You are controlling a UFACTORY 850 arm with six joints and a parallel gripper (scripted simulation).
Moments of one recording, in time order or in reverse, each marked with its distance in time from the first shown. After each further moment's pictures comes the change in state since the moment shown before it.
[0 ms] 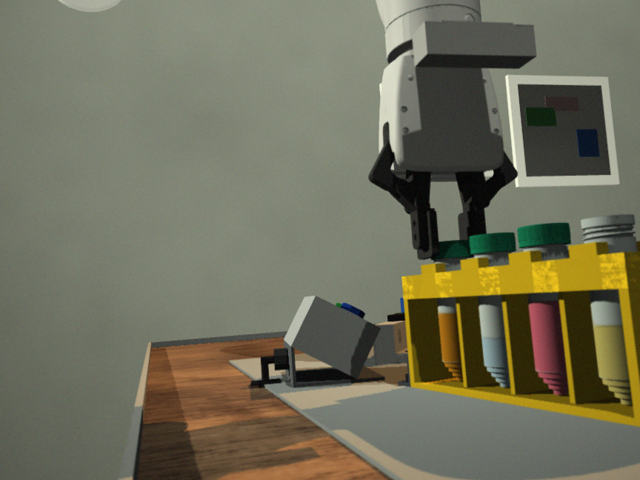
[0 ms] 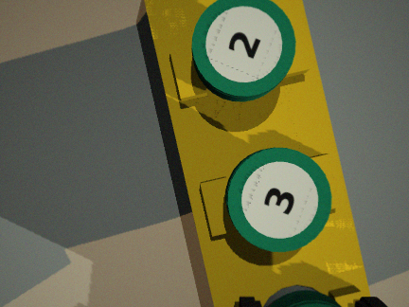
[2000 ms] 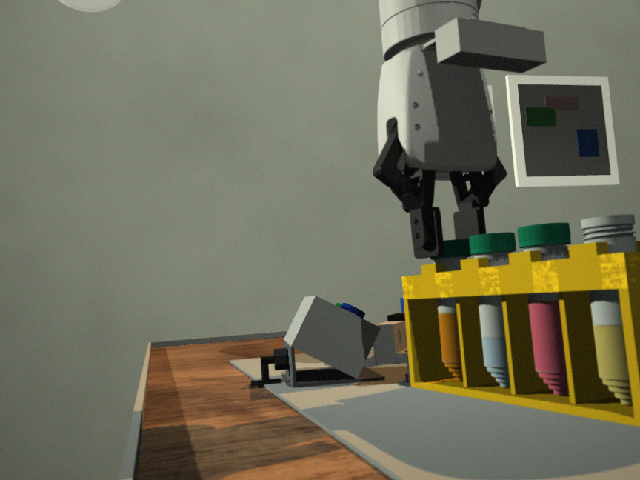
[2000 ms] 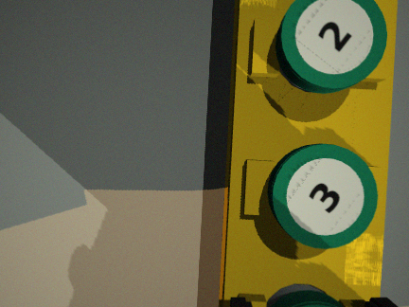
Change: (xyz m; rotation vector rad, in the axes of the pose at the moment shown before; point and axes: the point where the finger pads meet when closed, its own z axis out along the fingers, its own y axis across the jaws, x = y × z) arm 0.000 0.000 -0.001 0.035 -0.026 -0.277
